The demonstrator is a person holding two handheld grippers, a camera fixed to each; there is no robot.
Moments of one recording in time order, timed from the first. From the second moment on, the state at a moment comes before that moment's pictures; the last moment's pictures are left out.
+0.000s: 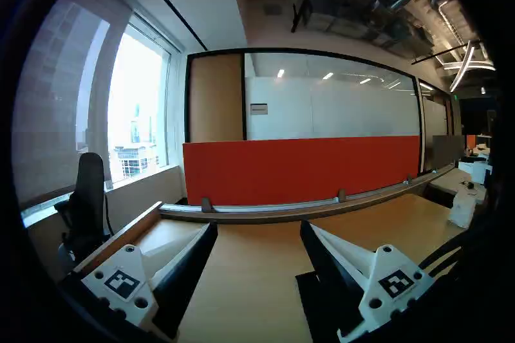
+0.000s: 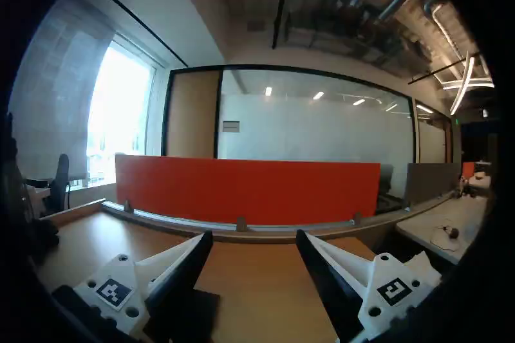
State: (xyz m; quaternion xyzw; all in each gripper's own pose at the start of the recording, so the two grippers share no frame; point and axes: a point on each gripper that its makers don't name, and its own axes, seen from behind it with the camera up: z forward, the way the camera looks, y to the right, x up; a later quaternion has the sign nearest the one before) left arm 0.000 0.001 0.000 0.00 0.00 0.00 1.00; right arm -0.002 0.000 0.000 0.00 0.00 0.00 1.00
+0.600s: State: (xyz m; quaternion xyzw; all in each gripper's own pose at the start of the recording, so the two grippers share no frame) left arm -0.006 0.048 0.002 -0.13 -0.06 0.05 0.99; right arm -0.024 -0.042 -0.007 0.12 -0.07 -0.05 0.99
